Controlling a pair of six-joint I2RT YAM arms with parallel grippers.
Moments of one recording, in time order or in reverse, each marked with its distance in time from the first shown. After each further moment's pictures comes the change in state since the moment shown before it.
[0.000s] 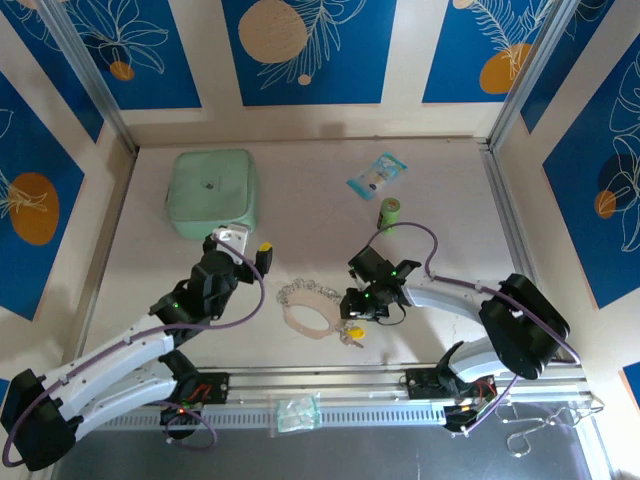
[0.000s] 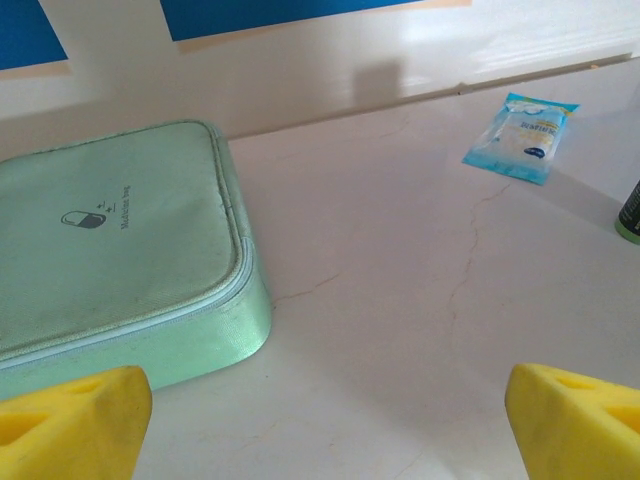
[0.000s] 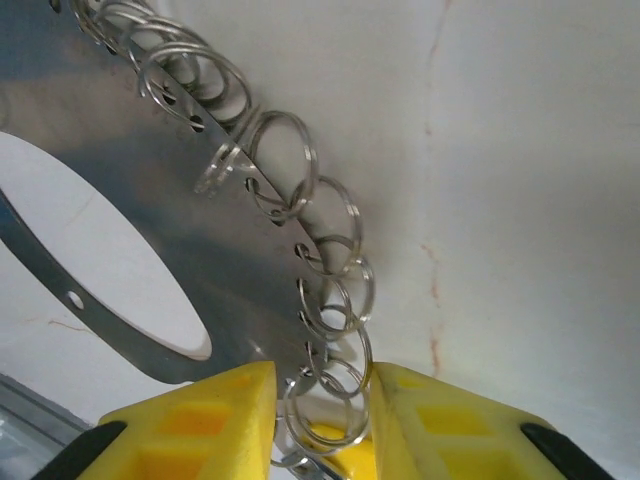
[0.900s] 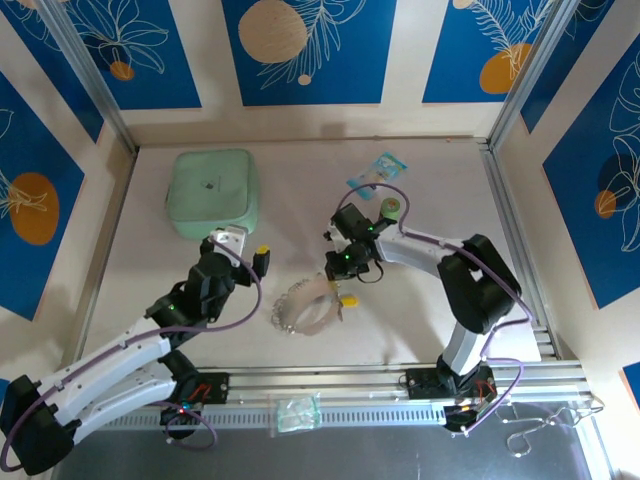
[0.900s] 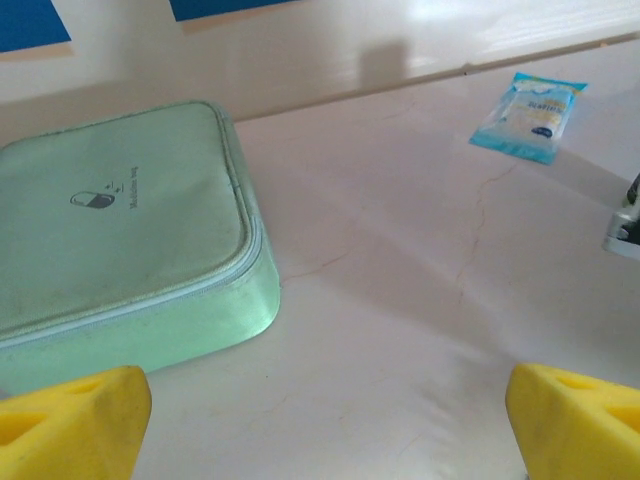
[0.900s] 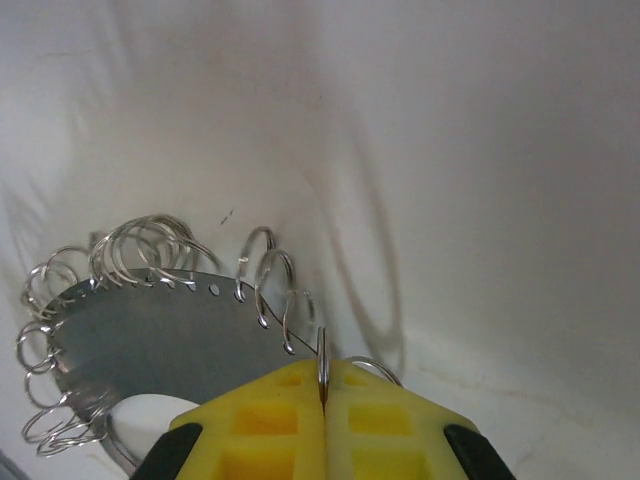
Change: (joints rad) left arm 0.001 -0.043 0.000 -0.086 0.000 -0.011; right arm -0.115 0.369 0.447 -0.084 -0.020 -0.414
